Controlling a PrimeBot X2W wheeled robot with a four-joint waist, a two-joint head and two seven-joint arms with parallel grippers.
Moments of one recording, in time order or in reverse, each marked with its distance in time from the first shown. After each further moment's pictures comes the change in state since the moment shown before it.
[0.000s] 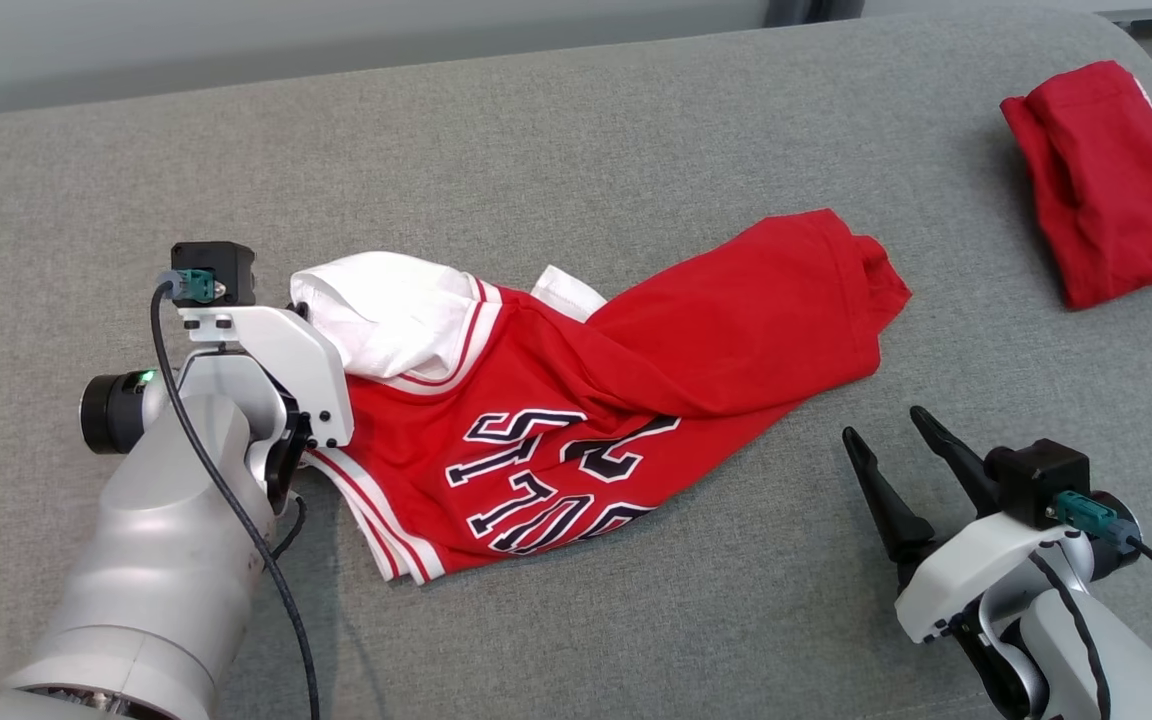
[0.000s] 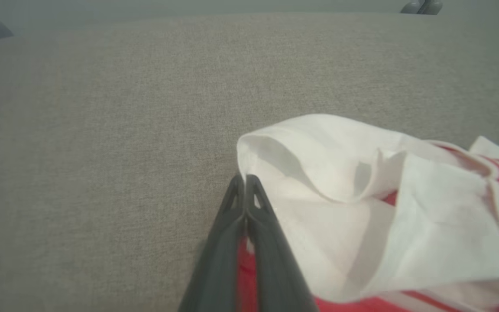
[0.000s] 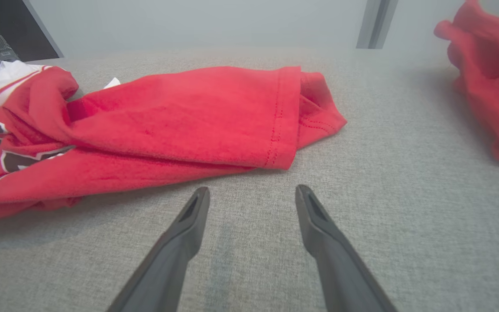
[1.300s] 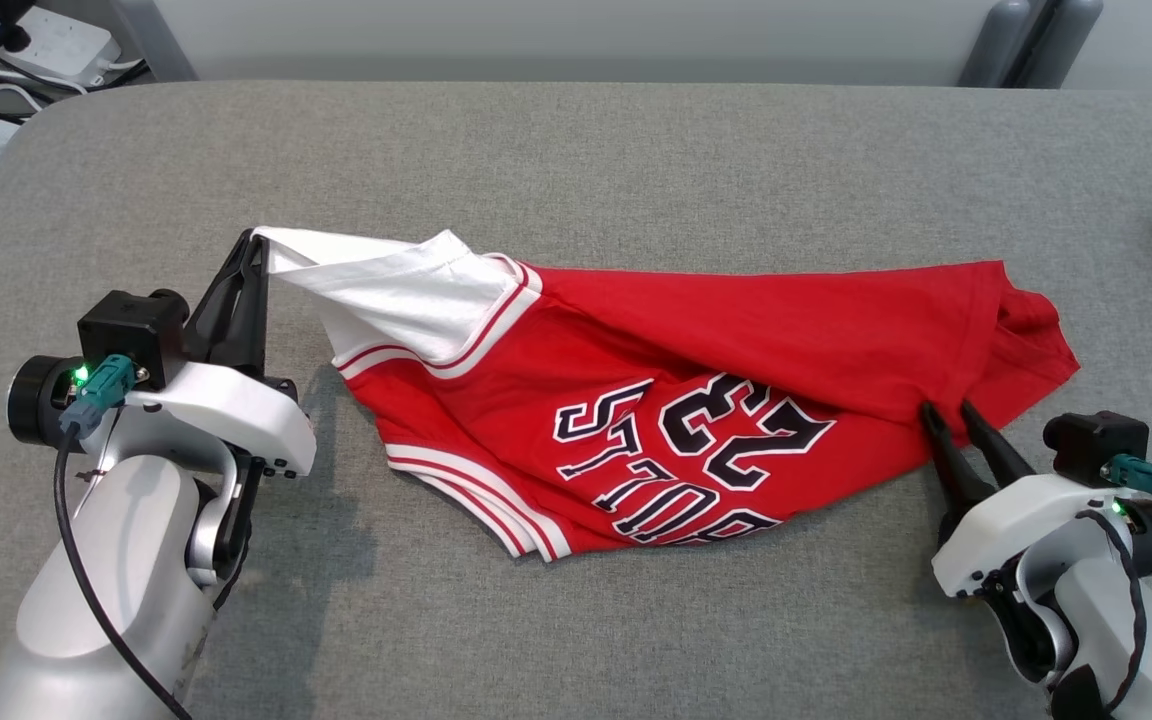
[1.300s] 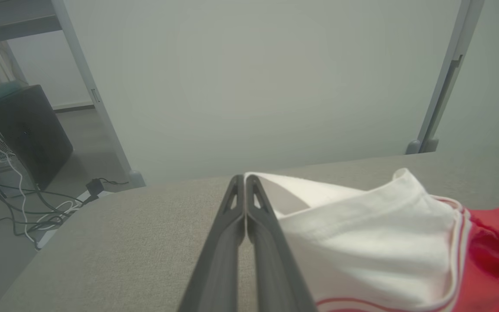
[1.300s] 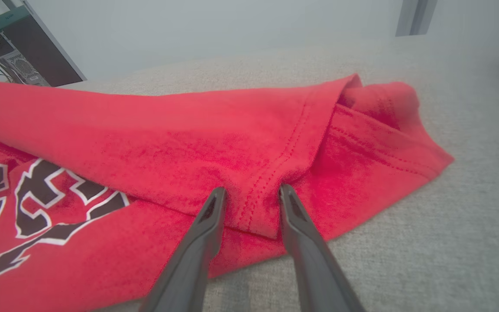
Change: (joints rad) left arm 0.380 0.215 0.031 -0.816 0.065 0.091 -0.196; right arm -0.104 0.004 -0.020 0.210 0.172 0.000 0.000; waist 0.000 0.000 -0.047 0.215
